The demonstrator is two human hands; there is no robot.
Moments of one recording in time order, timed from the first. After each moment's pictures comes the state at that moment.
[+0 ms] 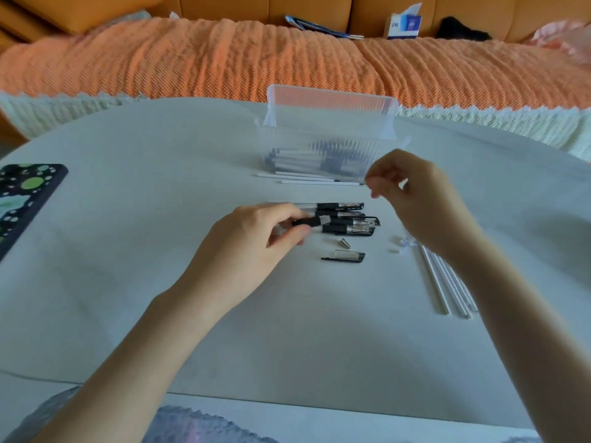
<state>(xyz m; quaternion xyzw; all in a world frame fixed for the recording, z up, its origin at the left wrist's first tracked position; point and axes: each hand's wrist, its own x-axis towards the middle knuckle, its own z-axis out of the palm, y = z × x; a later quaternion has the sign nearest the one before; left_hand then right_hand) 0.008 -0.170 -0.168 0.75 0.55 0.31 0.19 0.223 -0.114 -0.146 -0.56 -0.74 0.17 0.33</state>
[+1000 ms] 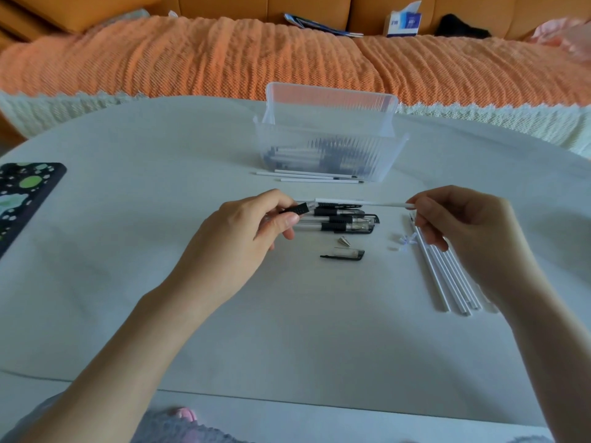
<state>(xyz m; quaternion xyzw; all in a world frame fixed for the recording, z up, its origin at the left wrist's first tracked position) 0.000 -0.169 -0.168 0.73 0.55 0.33 0.23 0.258 -0.154 -0.159 -0.55 -0.60 0.33 0.48</state>
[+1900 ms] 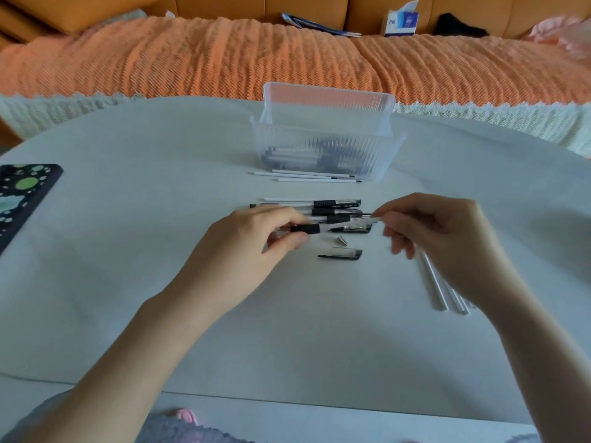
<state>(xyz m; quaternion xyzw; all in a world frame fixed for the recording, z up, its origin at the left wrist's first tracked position) 0.006 -0.174 -0.170 0.77 0.53 0.30 0.19 0.240 -0.165 -0.153 -0.52 -0.67 0.33 0.41</state>
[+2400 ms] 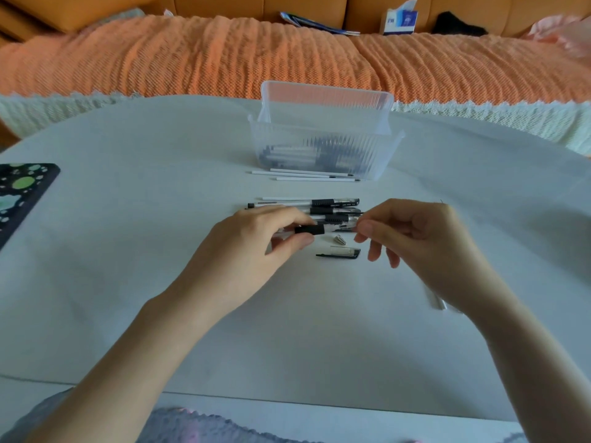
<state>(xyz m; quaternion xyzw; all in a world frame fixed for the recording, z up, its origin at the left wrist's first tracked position) 0.012 -0.176 -0.169 0.76 0.53 0.31 0.21 0.228 -0.170 -0.151 -0.51 -0.69 0.37 0.36</state>
